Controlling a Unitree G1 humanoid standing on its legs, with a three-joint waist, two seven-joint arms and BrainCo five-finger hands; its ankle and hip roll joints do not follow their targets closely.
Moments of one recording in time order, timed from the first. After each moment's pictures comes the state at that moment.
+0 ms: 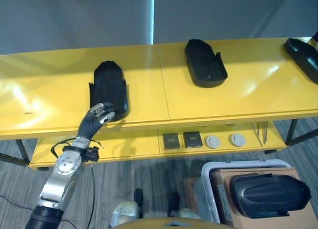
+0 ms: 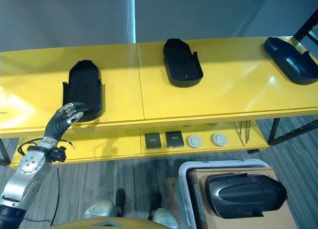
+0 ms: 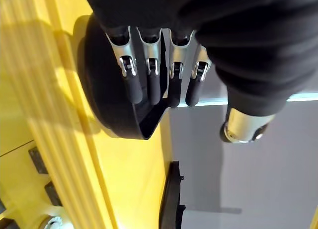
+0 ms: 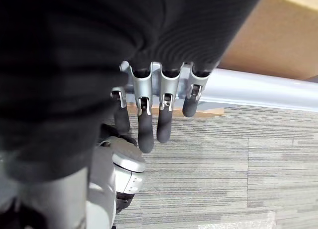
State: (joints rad) left arm 0.06 0.50 -0.10 -0.20 -0.43 0.01 0.01; right arm 0.13 -0.32 0.28 1.12 0.18 0.16 0.14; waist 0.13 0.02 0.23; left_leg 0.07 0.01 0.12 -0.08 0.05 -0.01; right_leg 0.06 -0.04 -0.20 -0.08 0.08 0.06
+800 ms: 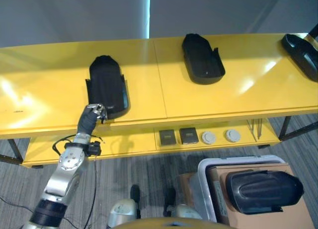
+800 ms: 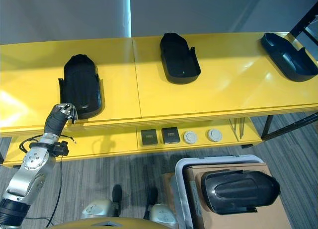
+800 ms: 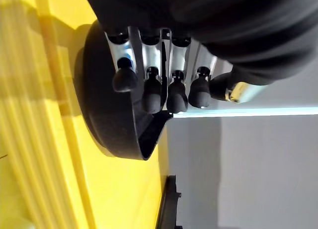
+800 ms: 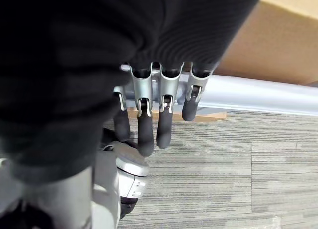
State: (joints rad) left arm -0.02 0.50 -0.12 -0.12 -0.43 -0.04 0.15; right arm 0.11 -0.32 0.30 1.11 0.19 0.15 0.12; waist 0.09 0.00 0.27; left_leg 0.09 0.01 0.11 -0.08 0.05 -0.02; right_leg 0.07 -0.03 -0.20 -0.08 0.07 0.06
